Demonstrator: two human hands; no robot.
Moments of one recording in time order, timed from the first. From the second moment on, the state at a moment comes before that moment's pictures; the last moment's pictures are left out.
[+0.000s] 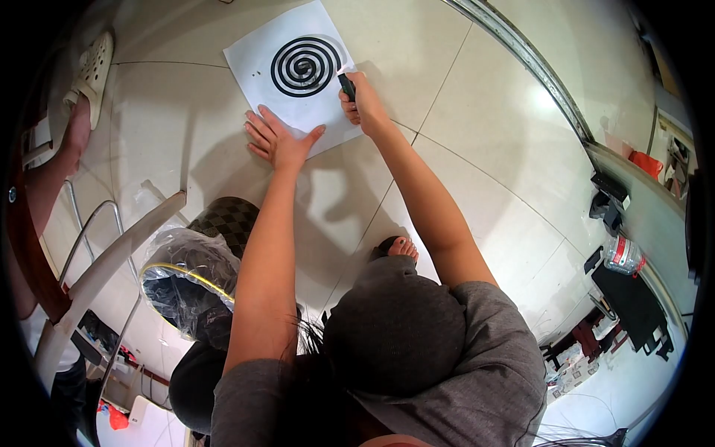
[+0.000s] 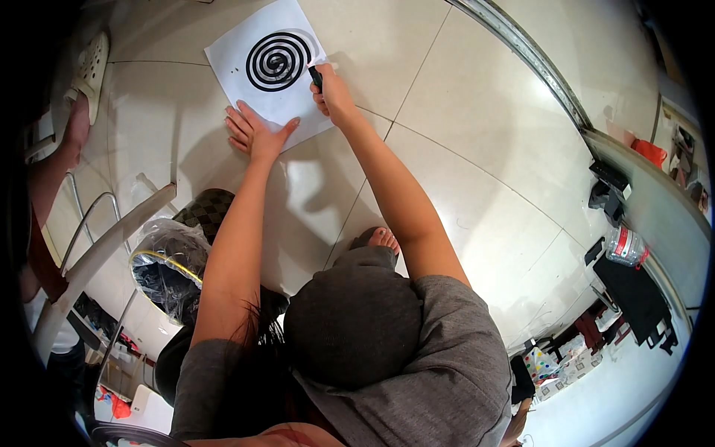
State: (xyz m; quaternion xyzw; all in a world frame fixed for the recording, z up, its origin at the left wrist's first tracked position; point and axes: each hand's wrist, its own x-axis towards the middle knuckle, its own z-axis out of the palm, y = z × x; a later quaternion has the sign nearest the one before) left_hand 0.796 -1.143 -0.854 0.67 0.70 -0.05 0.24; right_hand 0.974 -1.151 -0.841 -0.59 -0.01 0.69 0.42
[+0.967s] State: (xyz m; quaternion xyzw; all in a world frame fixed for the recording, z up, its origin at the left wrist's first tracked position) left_hand 0.797 -1.143 -0.851 0.67 0.70 -0.05 0.24; right_hand 0.971 -1.154 -0.846 -0.59 -0.01 0.68 0.43
